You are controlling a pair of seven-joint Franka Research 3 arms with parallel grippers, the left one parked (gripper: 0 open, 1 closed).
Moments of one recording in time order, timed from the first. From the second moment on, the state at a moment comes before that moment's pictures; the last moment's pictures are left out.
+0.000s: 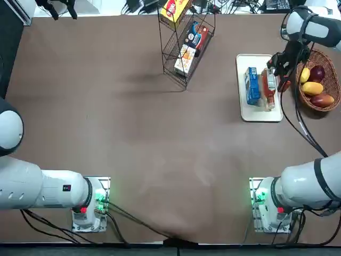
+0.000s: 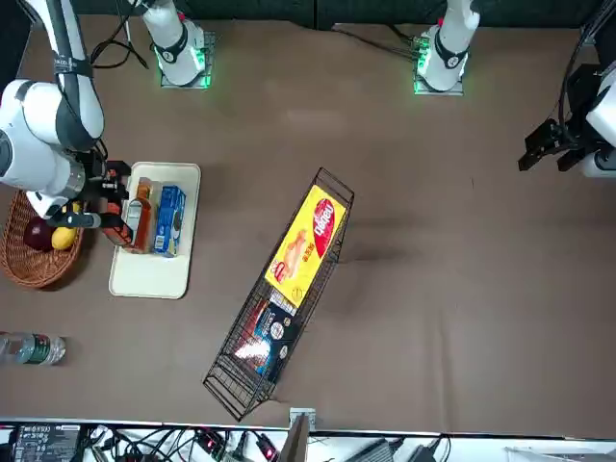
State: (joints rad) arm -0.13 0.15 0.00 -2.08 -0.04 2.01 -0.10
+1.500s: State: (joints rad) arm -0.04 0.13 0.06 -2.03 -0.01 2.04 -0.09
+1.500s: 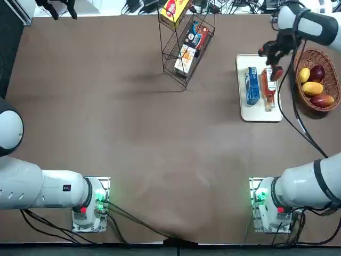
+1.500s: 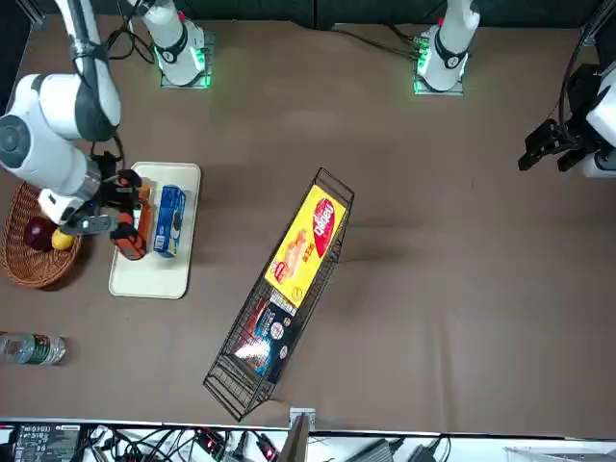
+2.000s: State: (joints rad) arm 0.13 0.15 0.07 -2.03 0.05 2.09 0.04
